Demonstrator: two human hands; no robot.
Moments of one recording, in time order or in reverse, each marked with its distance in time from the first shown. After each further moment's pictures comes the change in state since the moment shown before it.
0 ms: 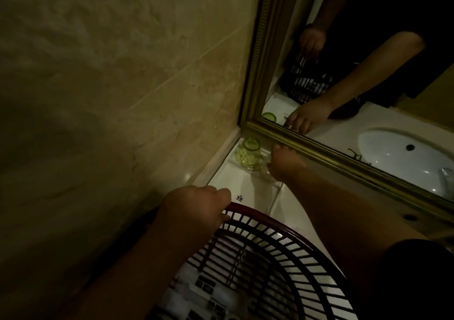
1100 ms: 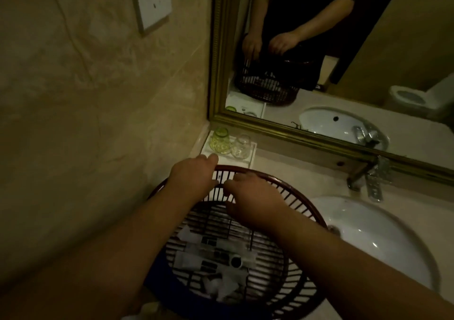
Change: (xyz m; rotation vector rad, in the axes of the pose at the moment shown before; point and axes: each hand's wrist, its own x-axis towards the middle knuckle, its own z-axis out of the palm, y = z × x) left_hand -0.001 -0.001 -0.013 -0.013 -0.181 -0.026; right_hand -0.291 -0.122 -0.079 0.104 0.116 -0.242
